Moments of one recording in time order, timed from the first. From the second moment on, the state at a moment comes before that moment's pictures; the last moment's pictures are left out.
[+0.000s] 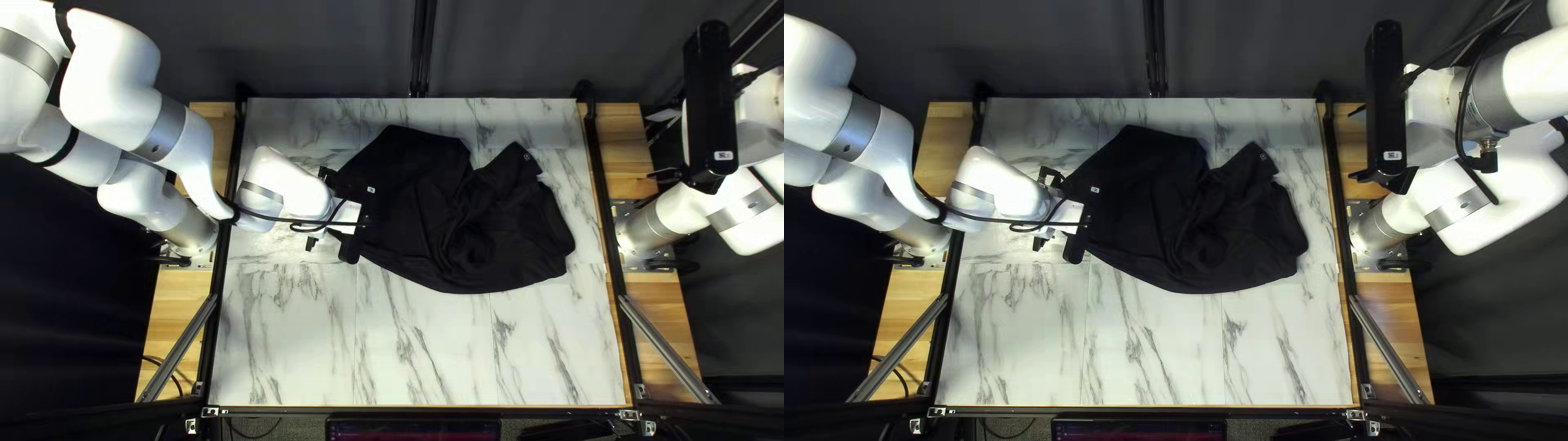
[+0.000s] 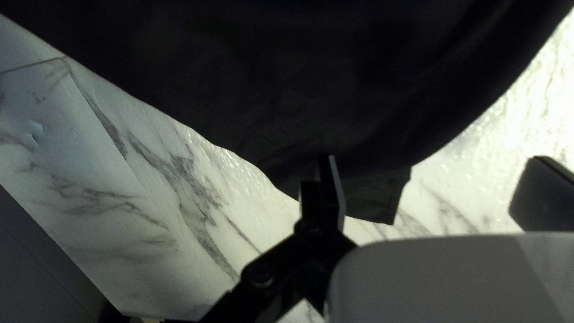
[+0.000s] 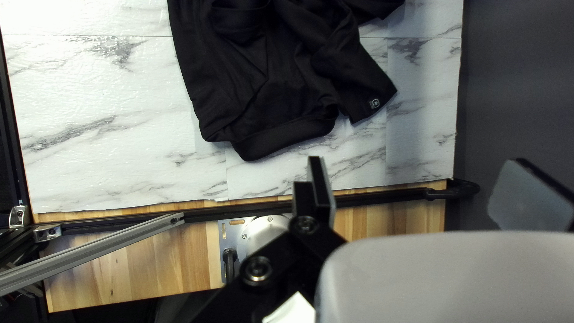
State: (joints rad) left arm -0.01 -0.12 -0.41 0.37 0.64 -0.06; right arm 0.50 -1.09 -0.86 -0.37 1.74 0.38
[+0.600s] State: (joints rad) left arm -0.14 -0.30 -0.39 0.32 0.83 -0.12; right arm 0.50 -1.09 -0.86 -0.37 1.74 0.38
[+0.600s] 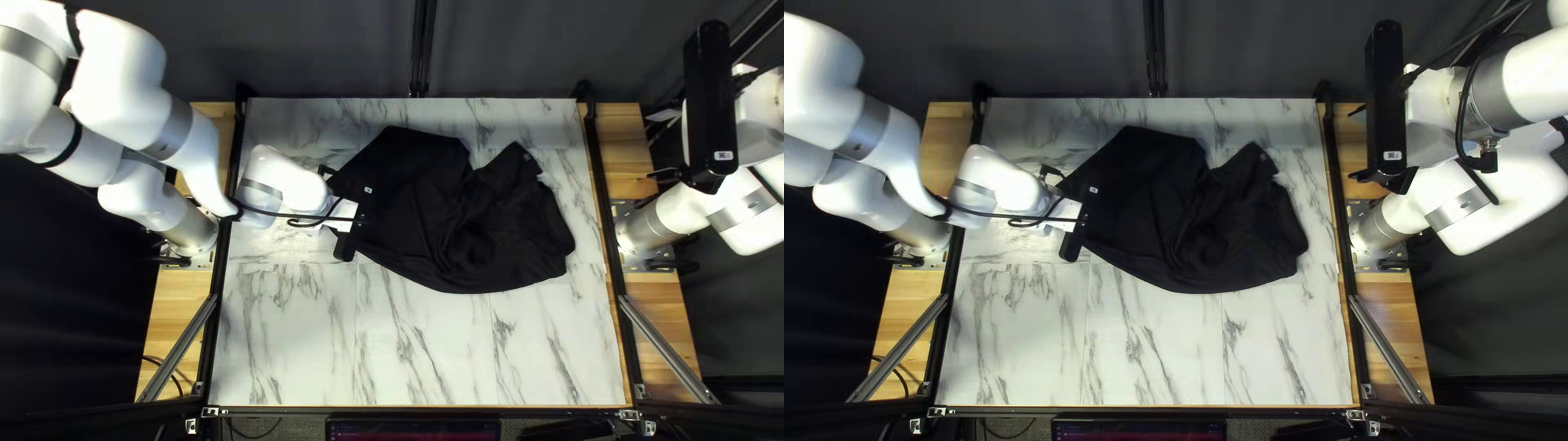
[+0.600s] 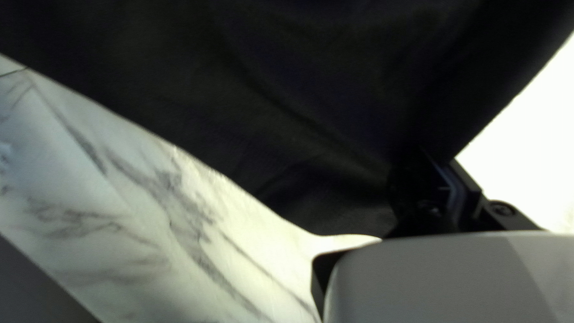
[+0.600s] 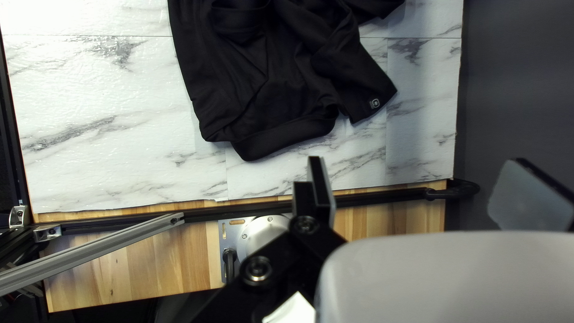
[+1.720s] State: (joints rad) left arm -0.65 -0.25 -0.53 0.03 1.14 -0.58; right arm 0.50 -1.09 -0.86 -0.37 1.74 0.38
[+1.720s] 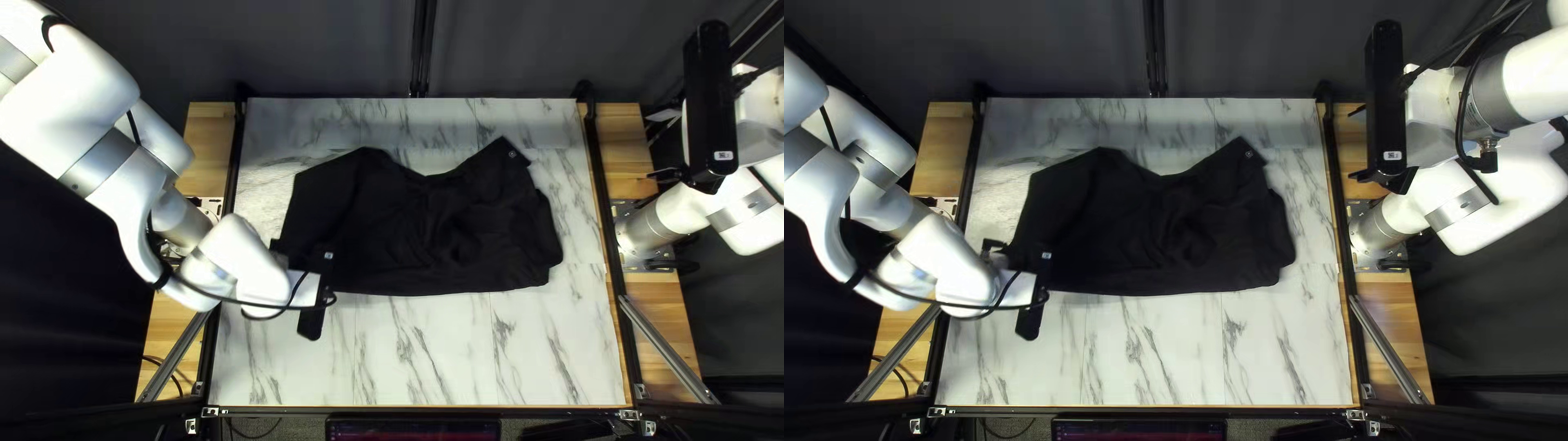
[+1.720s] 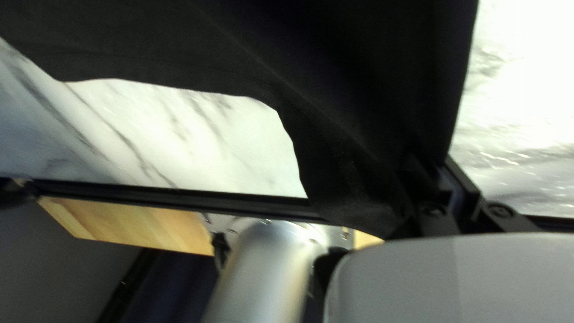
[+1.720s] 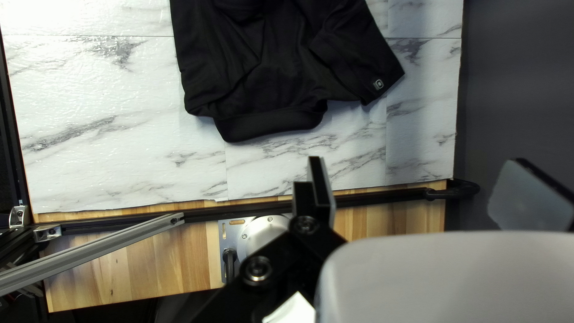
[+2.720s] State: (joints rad) left arm 0.08 -0.36 -0.43 0.23 0.95 0.07; right arm 0.50 -1.09 -0.86 -0.37 1.74 0.38
